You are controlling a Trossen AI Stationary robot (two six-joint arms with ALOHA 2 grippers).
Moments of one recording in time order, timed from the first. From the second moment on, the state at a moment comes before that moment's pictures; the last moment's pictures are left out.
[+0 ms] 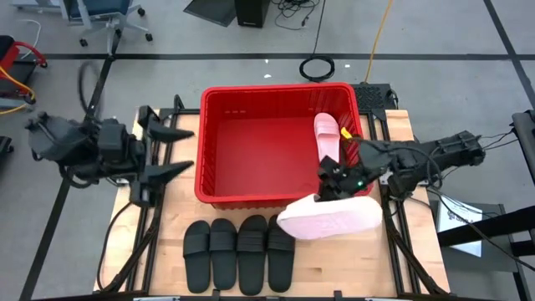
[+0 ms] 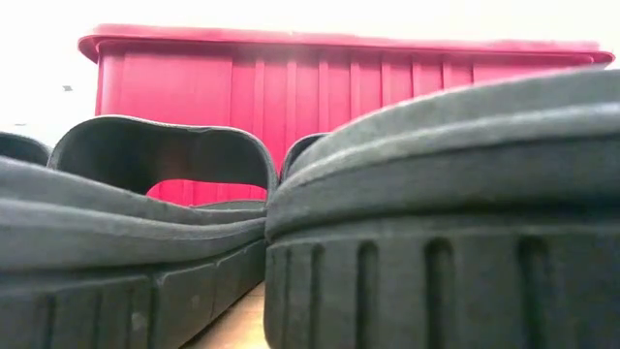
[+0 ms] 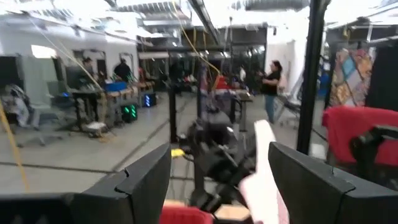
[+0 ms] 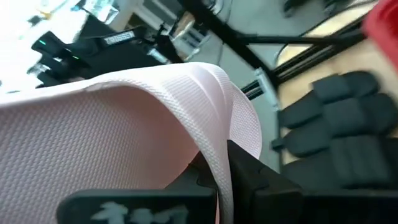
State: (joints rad) left arm -0.66 1.30 1.97 -0.48 -0.75 0.08; right arm 0.25 1.23 1.34 -0.30 -0.34 0.87
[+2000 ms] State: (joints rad) left arm -0.38 1.45 1.97 -0.58 -0.18 -0.42; right arm 0.03 1.50 1.34 0.58 -0.55 0.92
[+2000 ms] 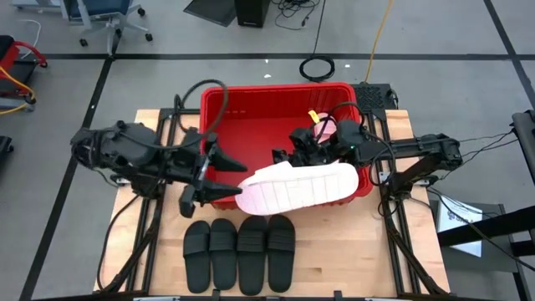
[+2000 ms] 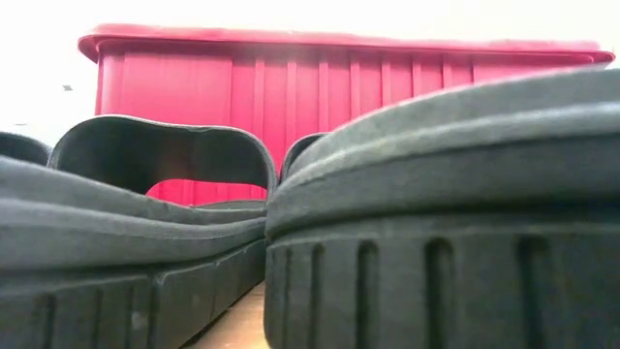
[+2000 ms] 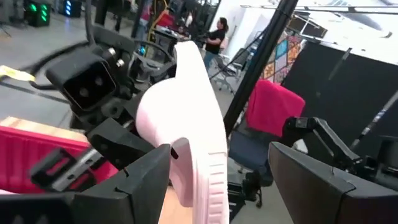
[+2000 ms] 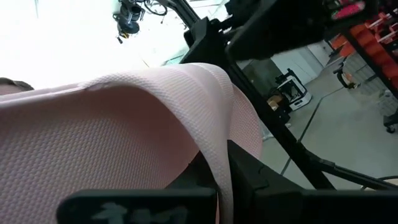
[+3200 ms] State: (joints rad) left arm -0.26 1.52 1.97 -0.46 0.04 -0.42; right arm 0.01 1.50 1.34 0.60 -0.54 0.93
